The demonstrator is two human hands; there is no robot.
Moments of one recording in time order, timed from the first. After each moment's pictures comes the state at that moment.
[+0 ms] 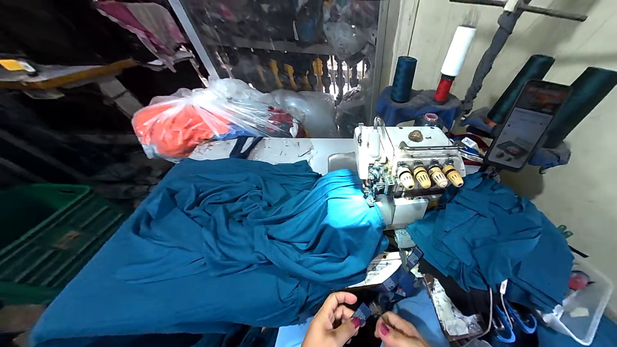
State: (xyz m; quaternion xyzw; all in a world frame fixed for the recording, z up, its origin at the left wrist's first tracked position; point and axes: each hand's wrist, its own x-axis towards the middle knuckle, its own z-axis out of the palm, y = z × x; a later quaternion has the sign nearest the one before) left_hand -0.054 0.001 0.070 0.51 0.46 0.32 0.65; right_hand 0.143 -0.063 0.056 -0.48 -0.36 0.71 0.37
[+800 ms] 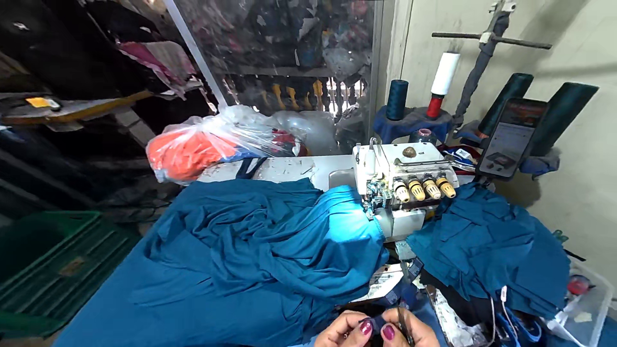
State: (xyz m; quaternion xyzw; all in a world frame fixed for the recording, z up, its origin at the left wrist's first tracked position) left_hand -0.034 -0.015 0.117 0.40 0.37 0.46 0.70; right_hand 0.116 -0.060 0.123 -0.52 -0.48 0.44 0.55
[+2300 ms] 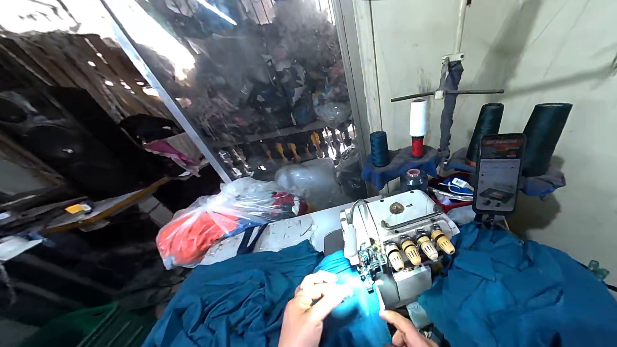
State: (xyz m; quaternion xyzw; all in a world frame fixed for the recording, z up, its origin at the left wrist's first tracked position) left_hand -0.015 0.150 0.187 0.60 0.46 0.50 0.43; right_hand 0.150 0.036 0.116 -0.51 -0.63 0.26 0.52
